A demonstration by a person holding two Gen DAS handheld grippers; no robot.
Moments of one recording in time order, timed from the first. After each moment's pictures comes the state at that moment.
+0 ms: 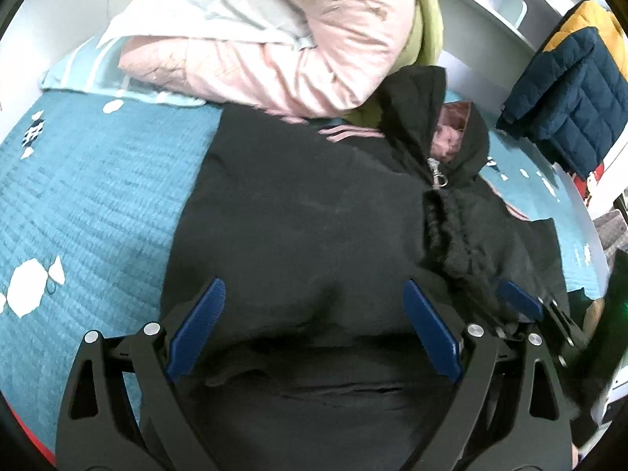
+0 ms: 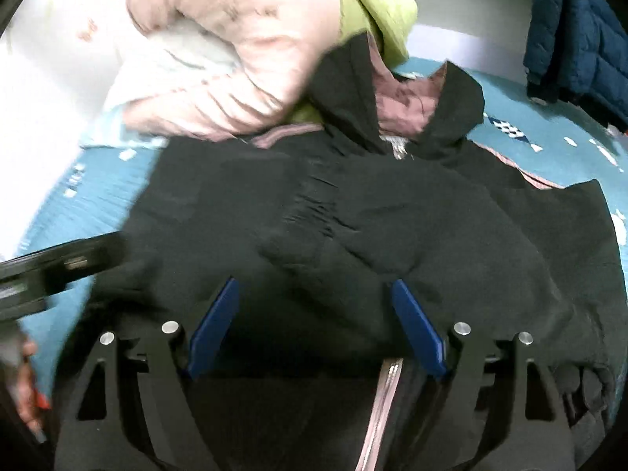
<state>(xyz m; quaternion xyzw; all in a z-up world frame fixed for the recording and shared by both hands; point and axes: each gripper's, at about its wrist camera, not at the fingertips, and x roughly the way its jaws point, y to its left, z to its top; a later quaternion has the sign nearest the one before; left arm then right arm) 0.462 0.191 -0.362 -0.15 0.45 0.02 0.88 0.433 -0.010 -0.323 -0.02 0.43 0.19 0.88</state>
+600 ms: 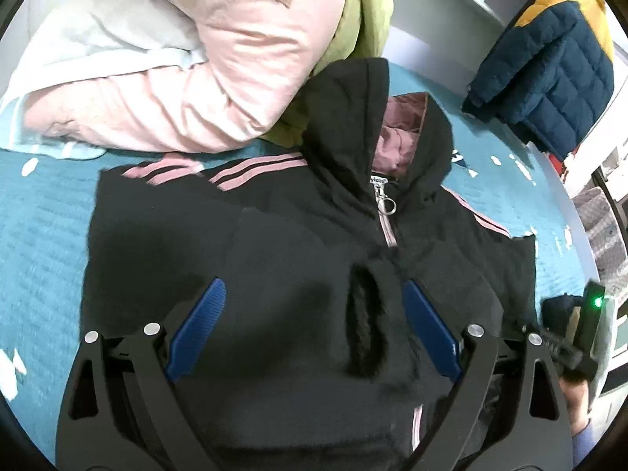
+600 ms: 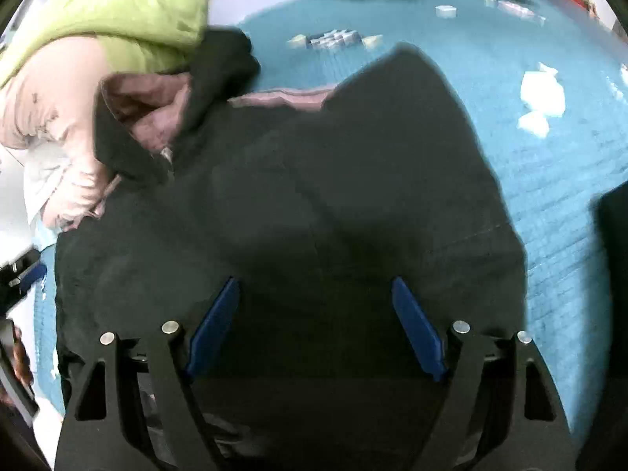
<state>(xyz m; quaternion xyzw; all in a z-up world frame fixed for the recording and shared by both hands) 0.582 0.137 -0.361 -0.13 0.48 -0.06 0.86 0.517 -0.238 -0.358 0.13 0.53 0.06 0.84</state>
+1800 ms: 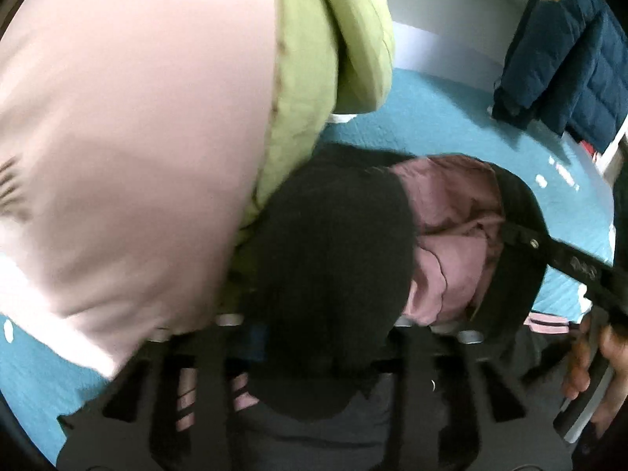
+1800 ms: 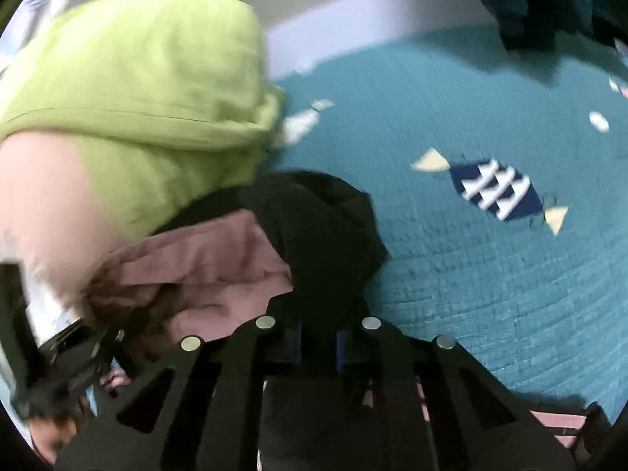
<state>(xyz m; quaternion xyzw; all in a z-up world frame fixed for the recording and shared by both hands) 0.792 0.102 -0.368 -0.04 0.47 -0.06 0.88 0.768 -0.151 -0.319 0.16 0.46 0.15 0.86</state>
